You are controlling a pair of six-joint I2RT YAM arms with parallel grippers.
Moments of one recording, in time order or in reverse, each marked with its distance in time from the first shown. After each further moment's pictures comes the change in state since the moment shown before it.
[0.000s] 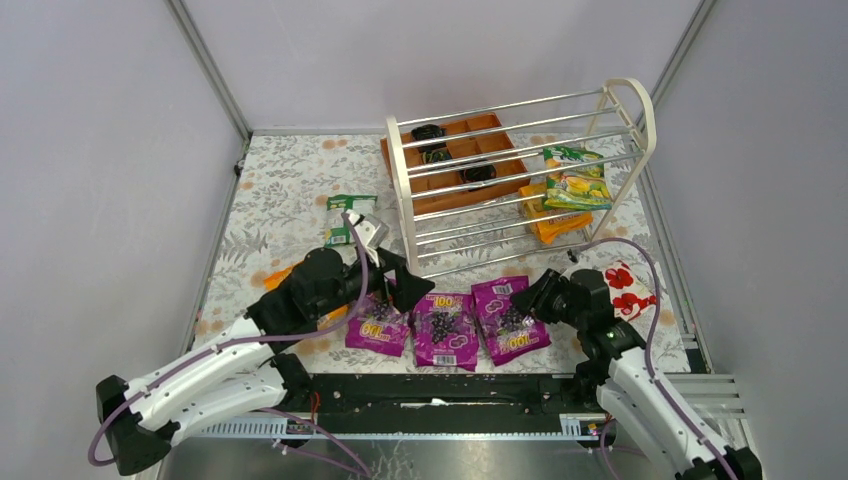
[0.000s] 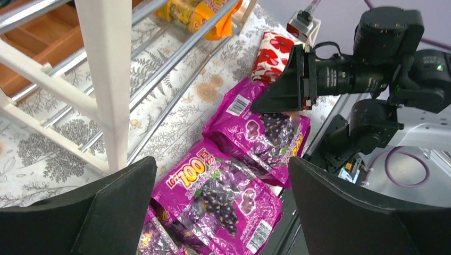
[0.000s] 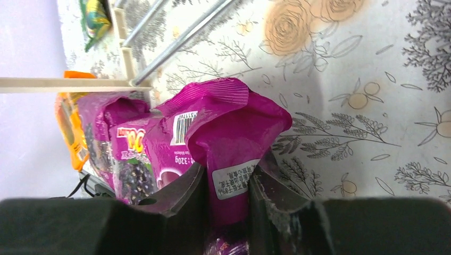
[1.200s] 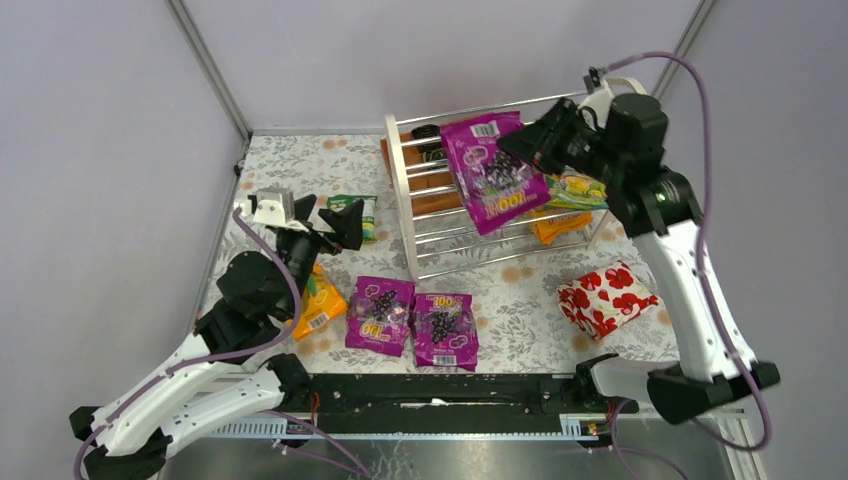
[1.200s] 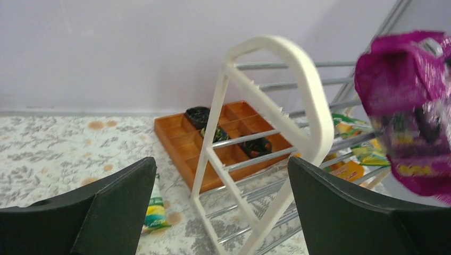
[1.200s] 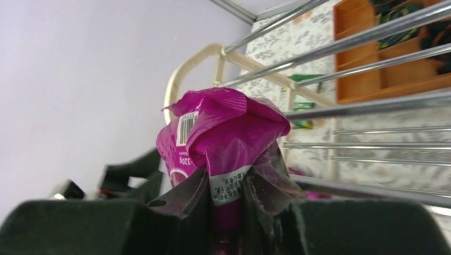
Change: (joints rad) left arm 0.000 -0.134 0.233 0.053 -0.677 0.241; right arm 0.000 0.596 1.398 -0.385 -0.135 -0.027
